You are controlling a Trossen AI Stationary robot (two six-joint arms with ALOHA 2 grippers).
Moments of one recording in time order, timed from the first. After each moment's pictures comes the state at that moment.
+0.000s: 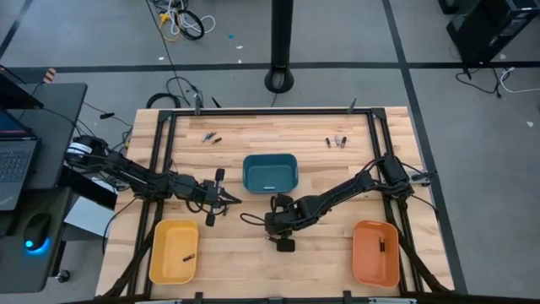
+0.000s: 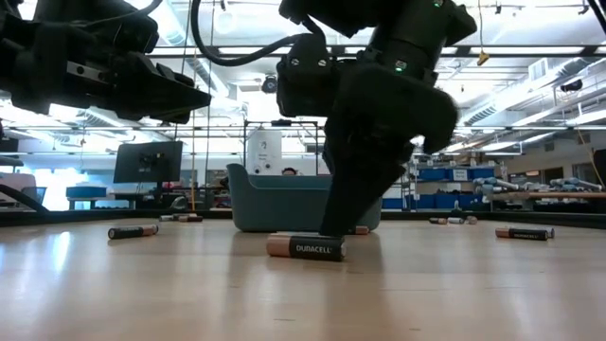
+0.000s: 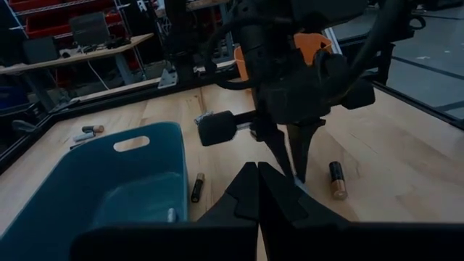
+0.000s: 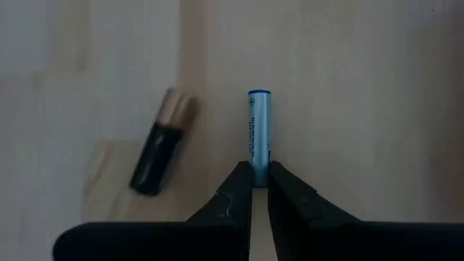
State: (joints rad) left arm -0.22 1.22 0.19 0.88 -0.08 0.15; right arm 0.29 2.08 1.39 -0.47 0.10 0.31
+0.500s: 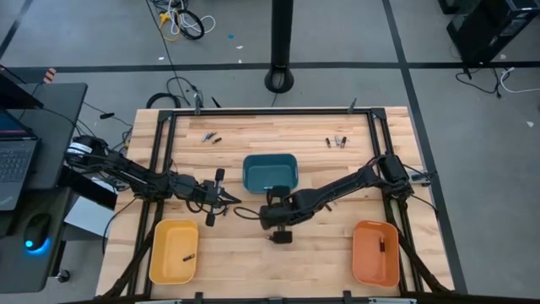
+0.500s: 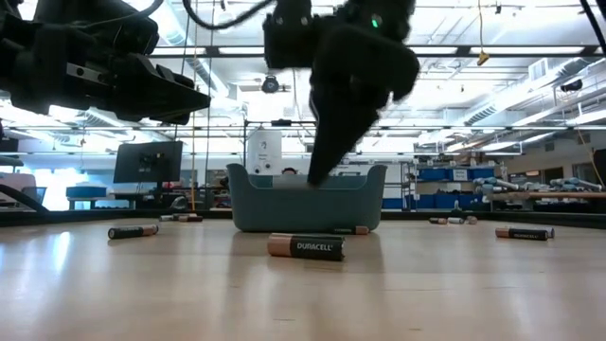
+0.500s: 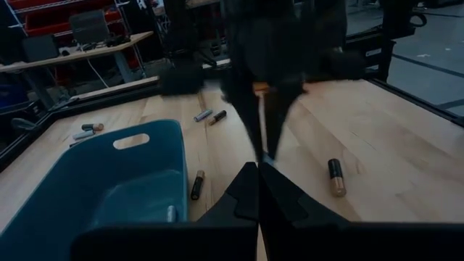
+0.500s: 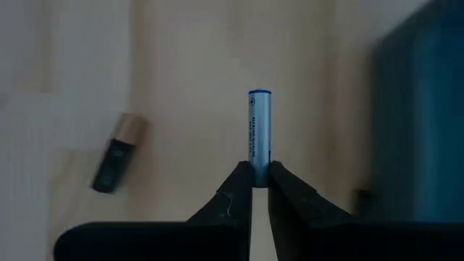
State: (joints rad) left arm -0.22 1.22 0.19 0.88 -0.09 0.15; right arm 0.27 2.07 1.61 -0.78 0.21 0.21
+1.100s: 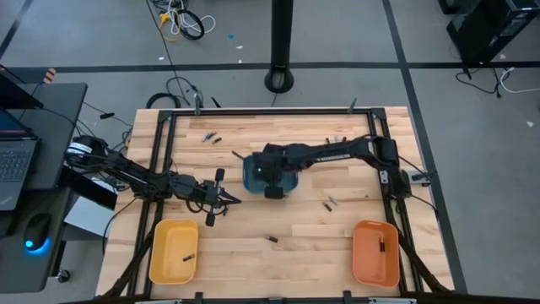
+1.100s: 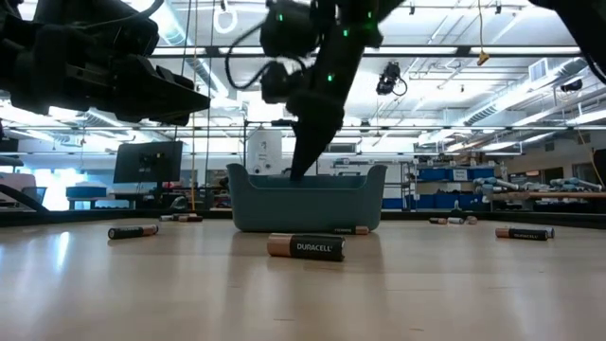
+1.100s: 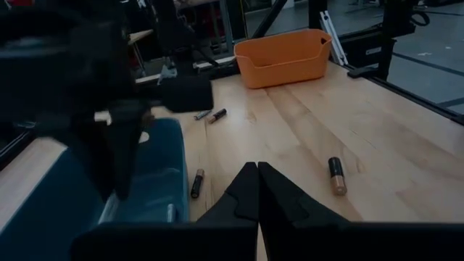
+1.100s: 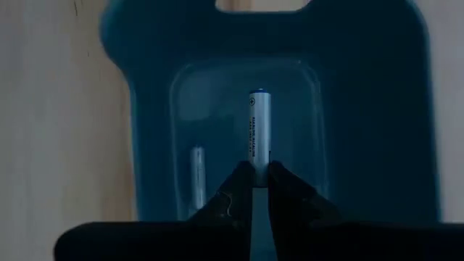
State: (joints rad) left arm -0.22 1.22 0.19 0.87 -0.09 0.15; right arm -0.06 2.08 1.65 -0.75 0.09 -0.05
